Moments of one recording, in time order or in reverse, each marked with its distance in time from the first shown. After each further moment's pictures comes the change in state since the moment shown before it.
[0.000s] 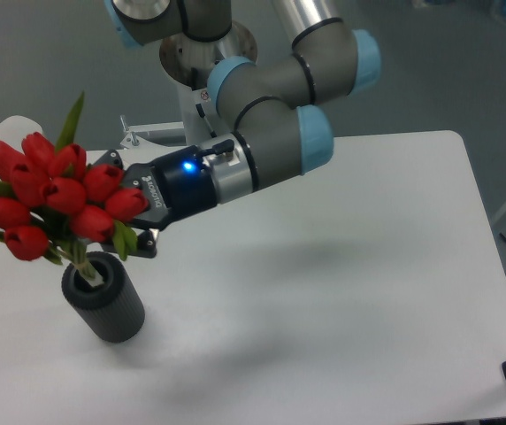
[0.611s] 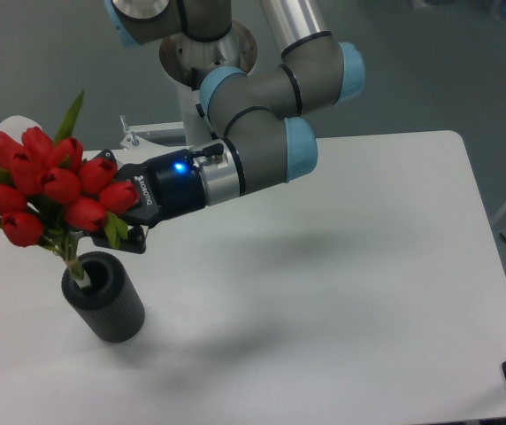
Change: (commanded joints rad) arm 0.021 0.005 -0.043 0.006 0.002 0.081
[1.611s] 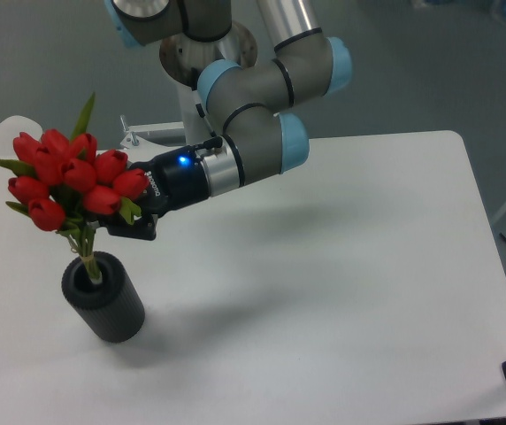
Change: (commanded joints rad) arm 0.008 0.040 -0.207 0.002 0.008 0.236
